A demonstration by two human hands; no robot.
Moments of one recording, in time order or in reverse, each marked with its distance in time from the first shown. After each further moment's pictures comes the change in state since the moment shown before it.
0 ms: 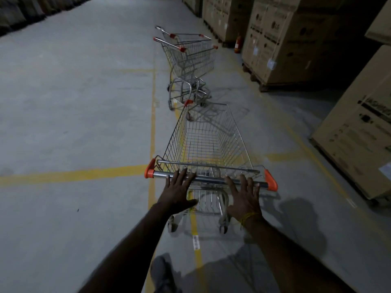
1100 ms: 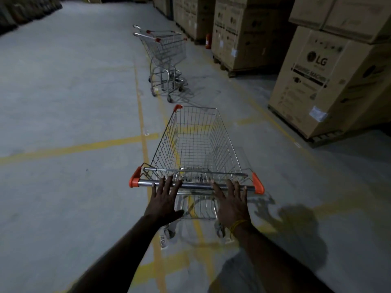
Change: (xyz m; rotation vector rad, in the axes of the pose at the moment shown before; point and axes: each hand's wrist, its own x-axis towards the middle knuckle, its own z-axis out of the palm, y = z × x) left_hand -0.571 0.205 0.128 0.165 0.016 0.017; right_hand -0.629 0.014 0.095 0.050 0.063 0.044
